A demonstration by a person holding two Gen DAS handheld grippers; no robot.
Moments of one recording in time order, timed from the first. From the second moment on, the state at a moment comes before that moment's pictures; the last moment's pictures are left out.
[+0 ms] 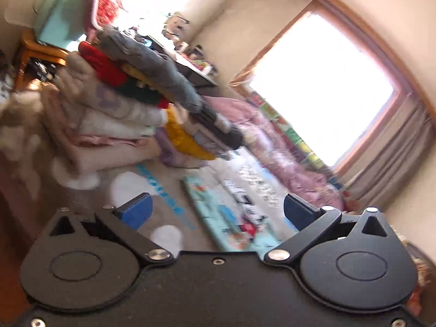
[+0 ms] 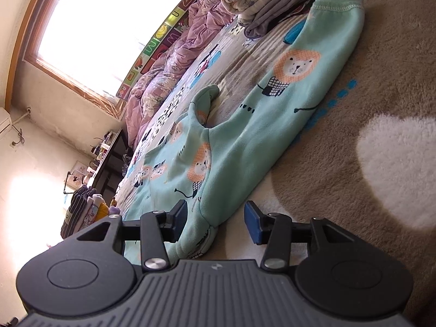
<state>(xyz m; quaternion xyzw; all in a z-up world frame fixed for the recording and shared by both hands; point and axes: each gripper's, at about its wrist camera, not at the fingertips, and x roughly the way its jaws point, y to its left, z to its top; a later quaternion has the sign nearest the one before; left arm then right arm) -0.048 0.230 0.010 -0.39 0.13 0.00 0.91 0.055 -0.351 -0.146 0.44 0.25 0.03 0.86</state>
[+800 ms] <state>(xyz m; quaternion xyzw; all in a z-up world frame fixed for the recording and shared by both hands) 0.341 0.029 -0.026 -0.13 0.32 -0.15 0.93 0.281 -0.391 -0.089 0.36 0.23 0.07 0.90</state>
